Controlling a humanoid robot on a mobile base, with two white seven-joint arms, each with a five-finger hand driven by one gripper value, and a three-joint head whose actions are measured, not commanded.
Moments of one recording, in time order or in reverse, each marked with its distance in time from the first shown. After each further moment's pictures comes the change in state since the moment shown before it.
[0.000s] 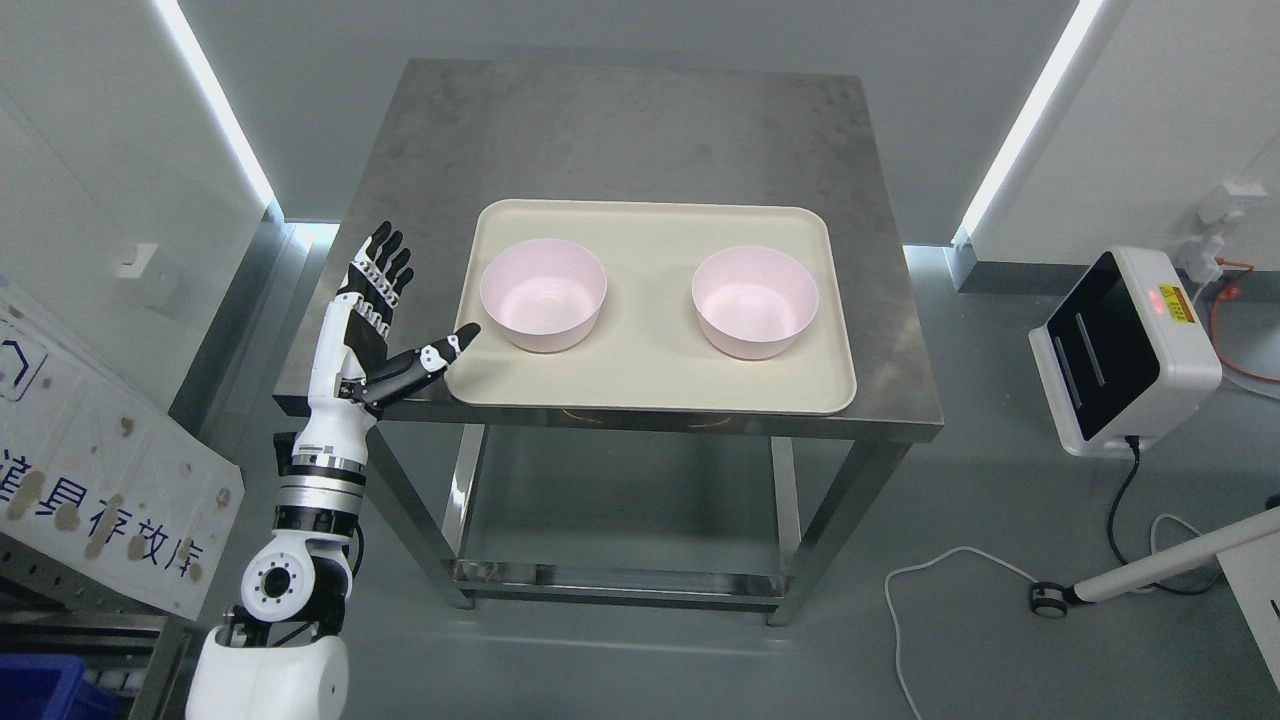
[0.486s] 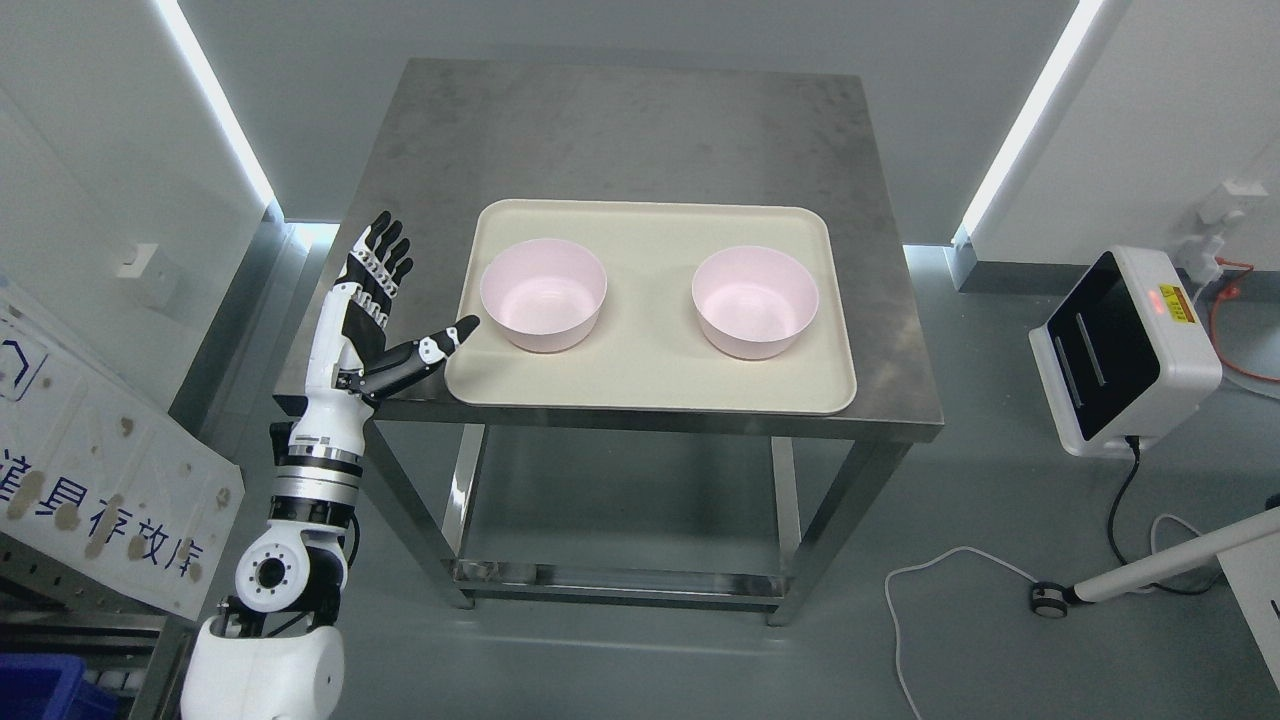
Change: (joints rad) left arm -0.029 0.015 -0.005 -0.001 -0.001 0.011 -0.045; right arm 0.000 0.000 0.000 0.000 0.000 0.000 0.000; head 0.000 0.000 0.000
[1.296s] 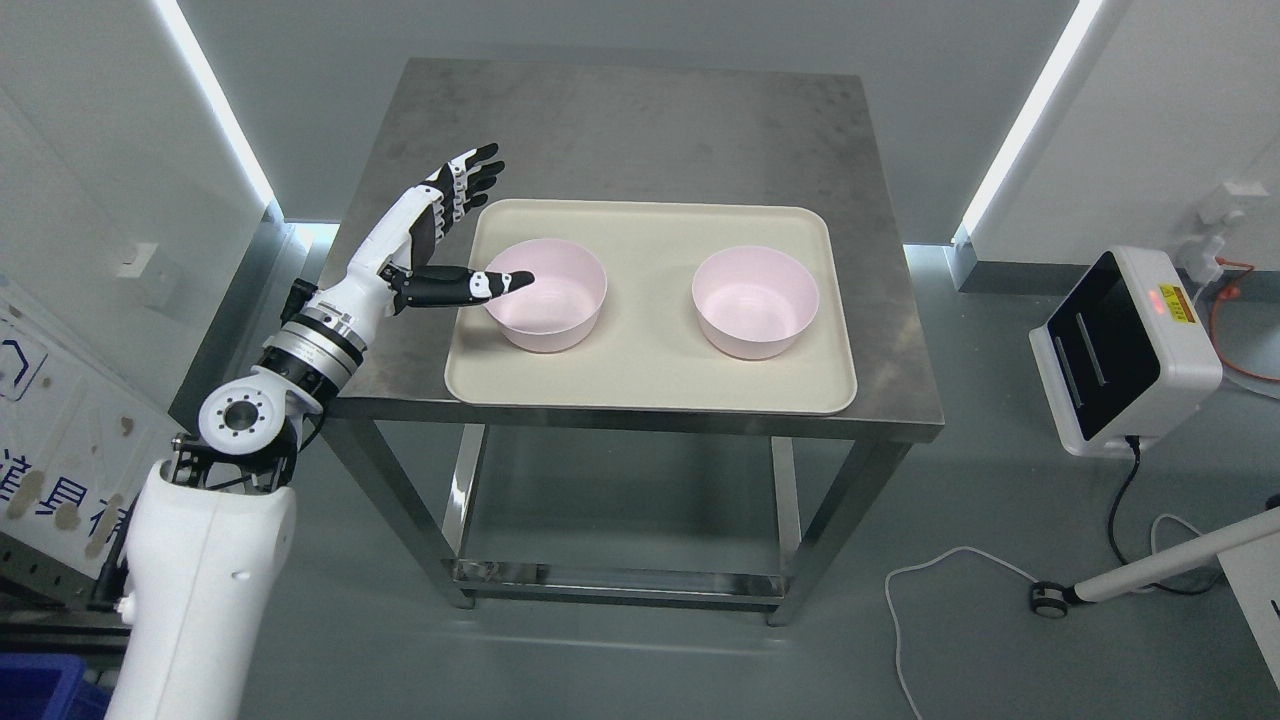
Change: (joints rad) left arm -0.312 0.180 -0.132 0.111 -0.133 0.230 -0.269; right arm 0.000 0.000 0.000 0.000 0.000 -0.002 0.000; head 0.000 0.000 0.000
